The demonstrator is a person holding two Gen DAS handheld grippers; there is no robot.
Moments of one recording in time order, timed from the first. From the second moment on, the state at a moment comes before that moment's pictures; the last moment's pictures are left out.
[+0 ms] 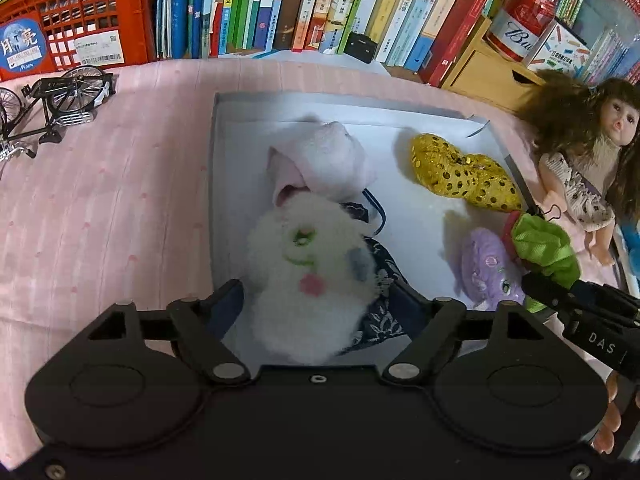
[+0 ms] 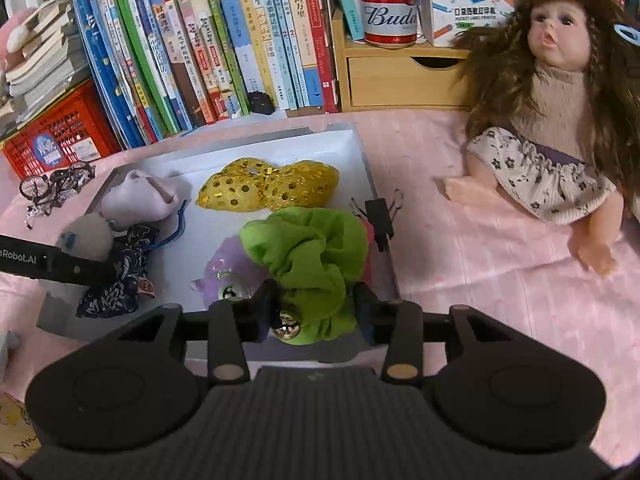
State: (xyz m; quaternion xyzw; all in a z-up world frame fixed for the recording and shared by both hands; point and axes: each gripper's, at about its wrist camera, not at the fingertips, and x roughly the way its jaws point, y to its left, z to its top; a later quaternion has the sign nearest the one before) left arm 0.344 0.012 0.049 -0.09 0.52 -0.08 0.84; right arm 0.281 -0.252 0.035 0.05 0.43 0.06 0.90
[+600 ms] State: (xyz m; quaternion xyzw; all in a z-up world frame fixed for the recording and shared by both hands) left arm 0.275 0.011 0.092 -0.05 0.45 -0.08 0.89; right arm 0.225 -0.263 0.074 0.06 0.35 0.08 0.93
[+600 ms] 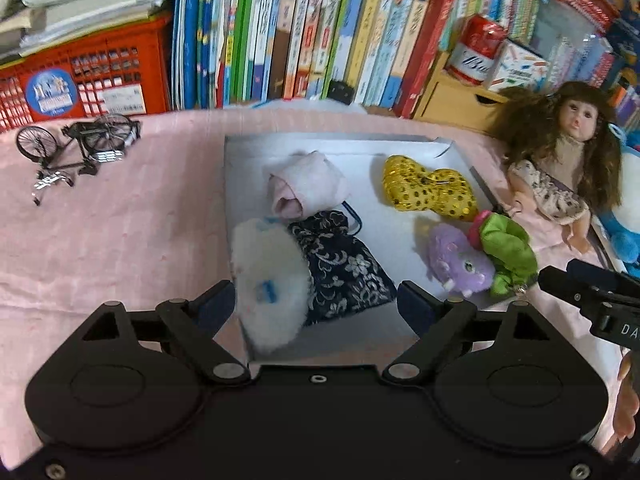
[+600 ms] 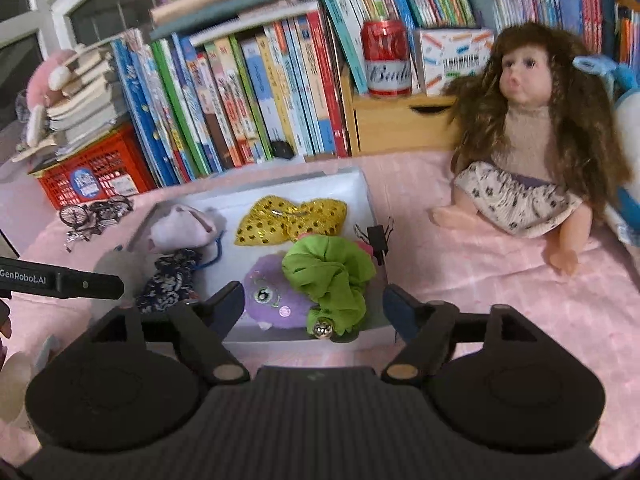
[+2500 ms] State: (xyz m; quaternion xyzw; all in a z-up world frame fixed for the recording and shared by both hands) left arm 0.034 0.132 0.041 -0.10 0.26 0.03 0.96; right arm 0.047 -0.301 0.040 0.01 0.19 -0.03 0.98
